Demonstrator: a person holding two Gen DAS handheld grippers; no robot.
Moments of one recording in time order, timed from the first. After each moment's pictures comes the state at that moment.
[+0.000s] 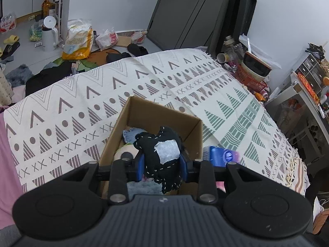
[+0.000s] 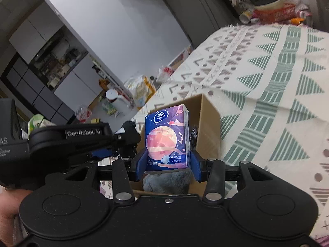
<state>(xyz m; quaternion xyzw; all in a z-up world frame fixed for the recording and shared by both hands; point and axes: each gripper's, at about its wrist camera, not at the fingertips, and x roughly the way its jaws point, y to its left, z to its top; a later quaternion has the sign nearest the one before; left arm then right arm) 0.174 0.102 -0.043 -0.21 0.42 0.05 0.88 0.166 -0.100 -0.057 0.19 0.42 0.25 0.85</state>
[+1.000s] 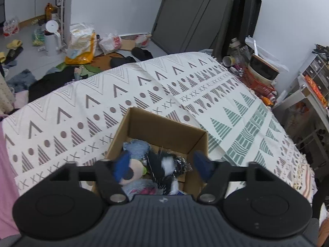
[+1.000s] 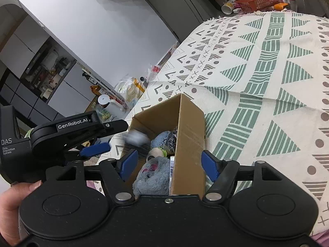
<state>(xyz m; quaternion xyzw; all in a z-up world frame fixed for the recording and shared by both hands) 0.201 0.096 -0.044 -0.20 0.42 0.07 0.88 0.179 -0.132 -0.063 0.23 0.43 0.22 0.84</state>
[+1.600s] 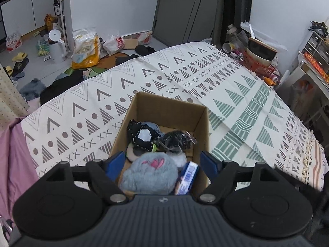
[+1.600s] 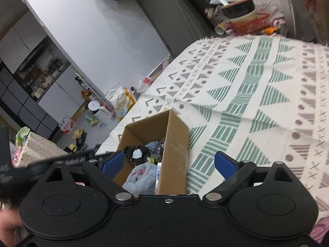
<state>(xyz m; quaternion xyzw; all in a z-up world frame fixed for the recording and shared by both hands) 0.157 0.072 -0.029 -0.14 0.44 0.08 0.88 0.163 -0.151 -0.028 0.19 0.41 0.18 0.87</state>
